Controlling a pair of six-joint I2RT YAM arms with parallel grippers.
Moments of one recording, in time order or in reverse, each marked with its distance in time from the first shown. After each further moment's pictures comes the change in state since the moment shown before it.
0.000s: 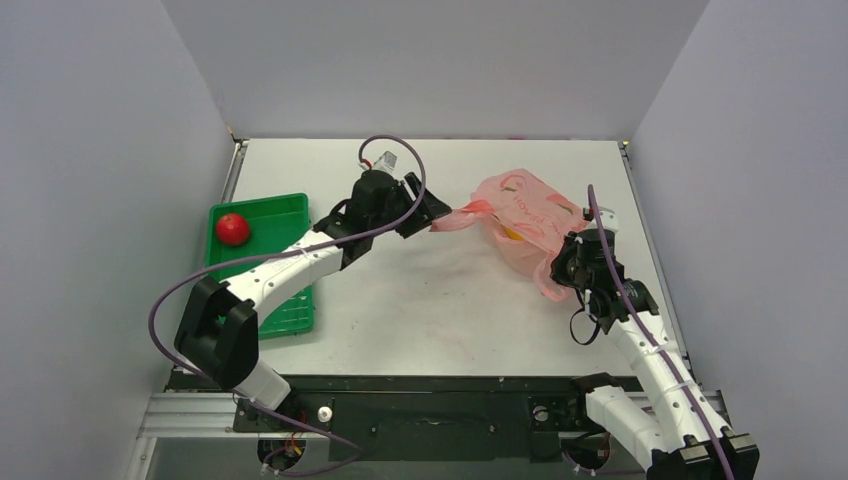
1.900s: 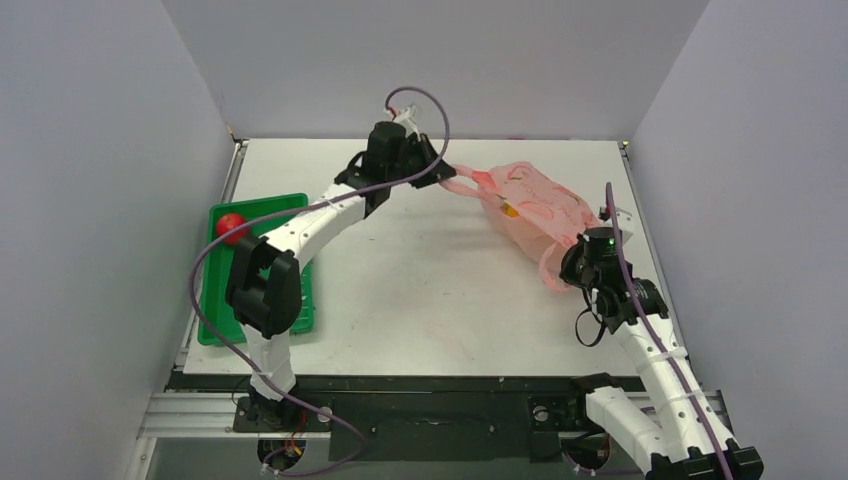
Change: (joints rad) left arm 0.076 0.340 0.357 0.085 0.139 0.133; right arm -0.013 -0.027 0.053 -0.128 0.061 0.103
